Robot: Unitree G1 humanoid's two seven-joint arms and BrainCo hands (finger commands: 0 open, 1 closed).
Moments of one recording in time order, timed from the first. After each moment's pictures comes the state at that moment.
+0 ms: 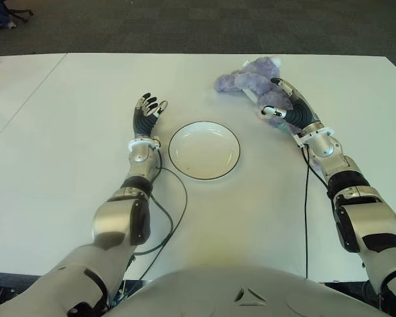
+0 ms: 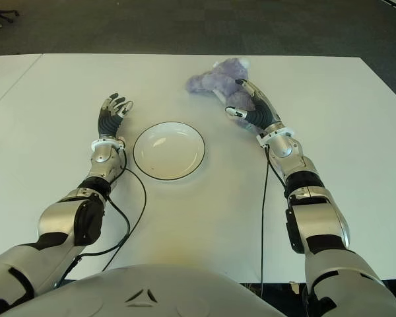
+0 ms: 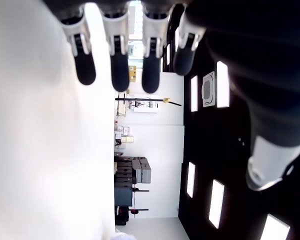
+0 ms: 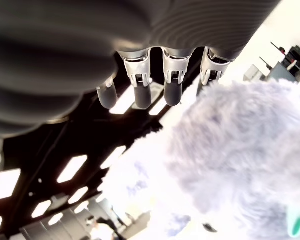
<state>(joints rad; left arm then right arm) -0.61 0.06 0.30 1.23 0.01 -0.56 0.09 -0.62 -0.49 0.11 1.02 -0.39 -0.73 -0.07</state>
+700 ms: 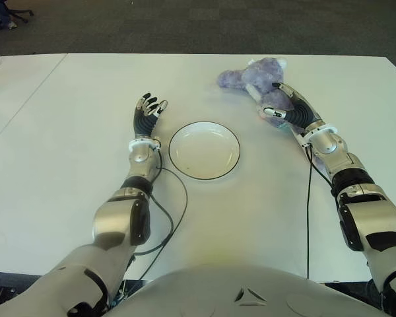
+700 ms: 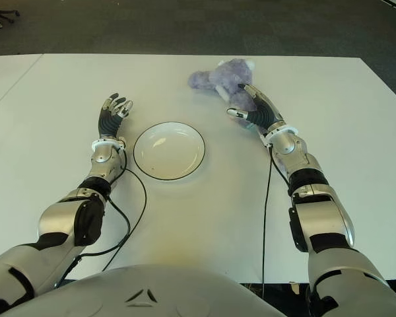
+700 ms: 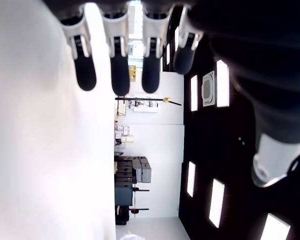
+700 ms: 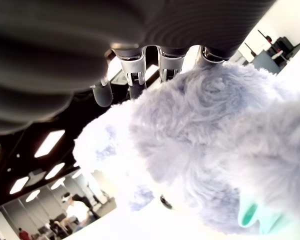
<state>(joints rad) -0.61 0.06 0.30 1.23 0.02 -0.55 0.09 -0.64 -0.52 0.15 1.01 -0.40 -0.61 -0.02</state>
